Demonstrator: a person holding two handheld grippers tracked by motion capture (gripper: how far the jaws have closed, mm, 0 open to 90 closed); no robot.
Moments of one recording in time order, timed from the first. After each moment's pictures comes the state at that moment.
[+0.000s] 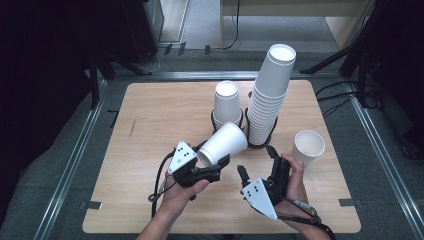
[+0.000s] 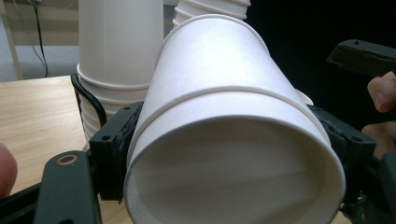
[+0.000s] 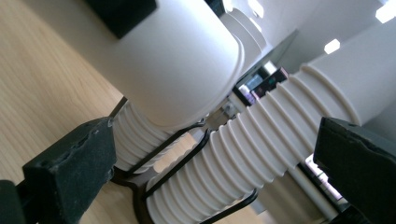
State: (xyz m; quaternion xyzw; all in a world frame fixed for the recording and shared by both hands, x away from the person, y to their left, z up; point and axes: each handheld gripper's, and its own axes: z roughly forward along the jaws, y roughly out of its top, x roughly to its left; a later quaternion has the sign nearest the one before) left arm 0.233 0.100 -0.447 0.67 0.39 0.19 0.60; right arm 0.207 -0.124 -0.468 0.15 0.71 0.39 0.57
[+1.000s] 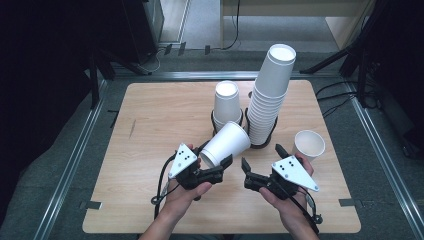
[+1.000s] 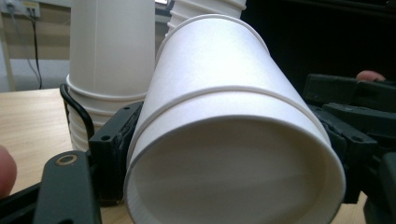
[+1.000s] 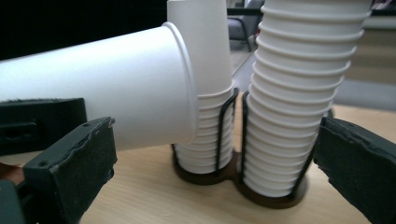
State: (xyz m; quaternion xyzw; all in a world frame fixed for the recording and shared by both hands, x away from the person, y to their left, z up) left arm 0.230 0.094 -0.455 0.65 0.38 0.19 0.64; right arm 0.214 -0.143 -0.436 0.43 0.65 0.55 0.30
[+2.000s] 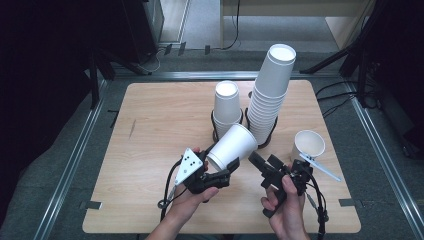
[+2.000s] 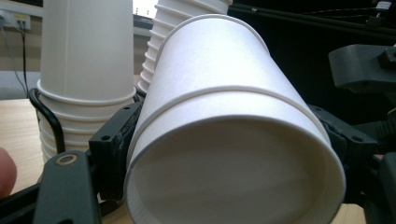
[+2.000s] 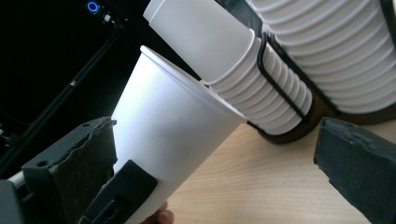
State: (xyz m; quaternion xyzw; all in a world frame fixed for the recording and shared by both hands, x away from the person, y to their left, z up) left arm 0.223 0.076 -0.465 0.63 0.37 0.19 0.66; right arm 0.222 -0.169 -0.440 0.60 0.49 0.63 -0.01
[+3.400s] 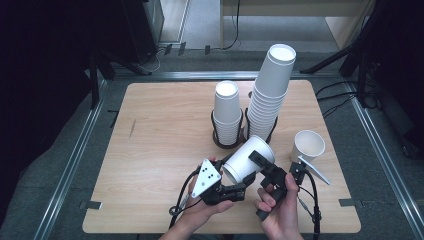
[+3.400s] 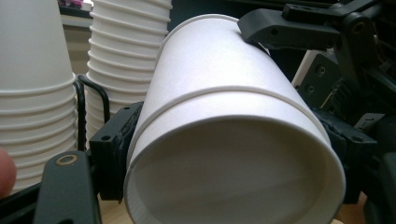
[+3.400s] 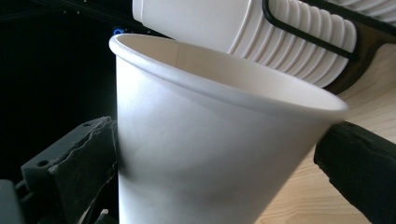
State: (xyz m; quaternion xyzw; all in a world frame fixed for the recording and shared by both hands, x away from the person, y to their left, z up) left arm 0.206 0.043 -0.473 0.66 0.33 0.18 0.66; right arm 0.227 -0.167 -0.465 0.63 0.39 0.65 -0.17
